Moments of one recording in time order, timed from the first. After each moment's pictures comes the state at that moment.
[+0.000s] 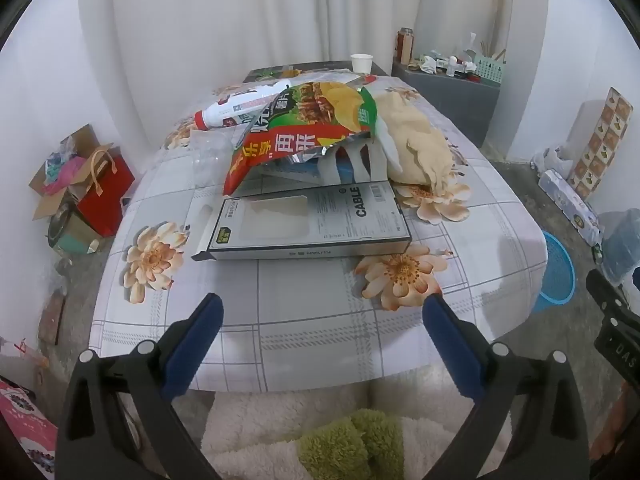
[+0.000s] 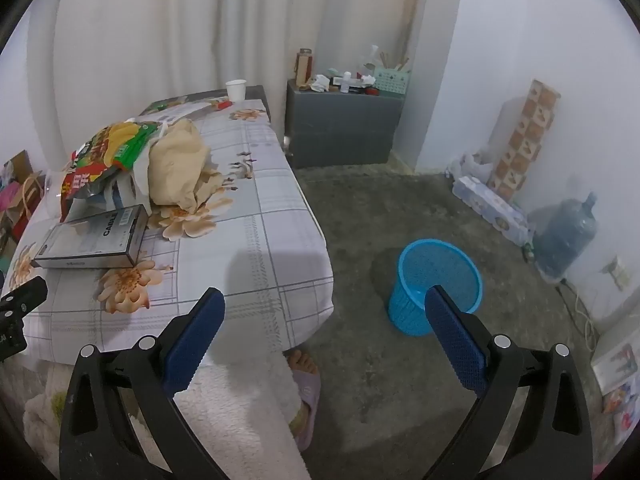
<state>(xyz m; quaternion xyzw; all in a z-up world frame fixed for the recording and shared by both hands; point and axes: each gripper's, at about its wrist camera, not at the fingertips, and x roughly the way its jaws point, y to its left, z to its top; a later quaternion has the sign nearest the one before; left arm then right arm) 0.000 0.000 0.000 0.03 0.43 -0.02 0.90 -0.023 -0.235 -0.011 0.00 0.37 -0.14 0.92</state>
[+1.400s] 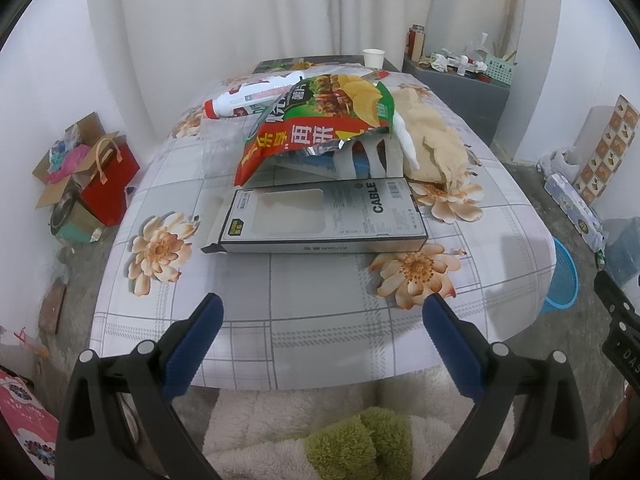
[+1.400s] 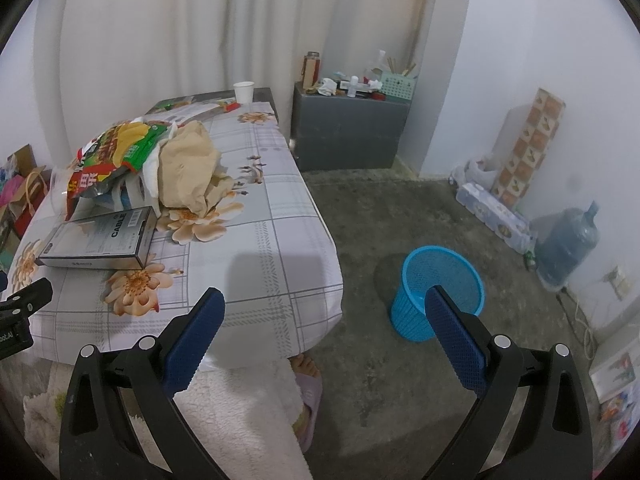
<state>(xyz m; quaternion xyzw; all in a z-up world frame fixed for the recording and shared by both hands) 0.003 0.009 -0.002 0.02 0.44 0.00 0.90 -0.025 -0.230 -0.008 0.00 0.37 -0.14 0.92</state>
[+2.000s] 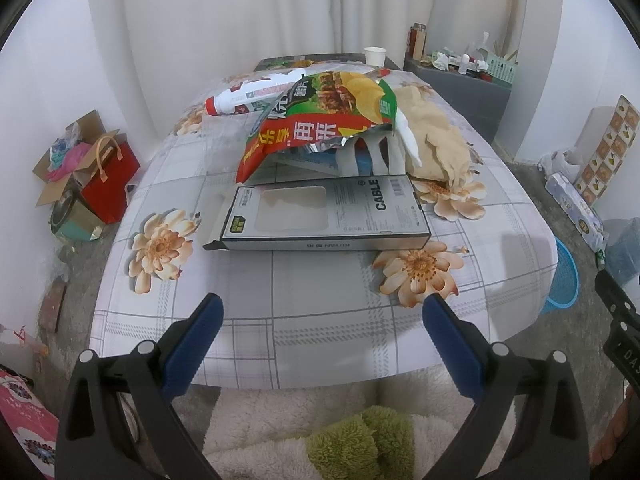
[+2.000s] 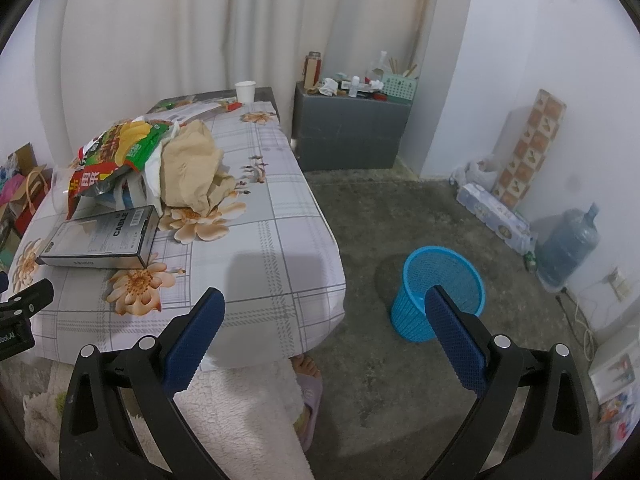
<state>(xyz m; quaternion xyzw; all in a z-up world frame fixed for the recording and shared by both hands) 0.002 0.013 -0.004 0.02 0.45 0.00 0.90 -0.027 -0.229 -0.007 0.00 0.37 -0.14 0.92</state>
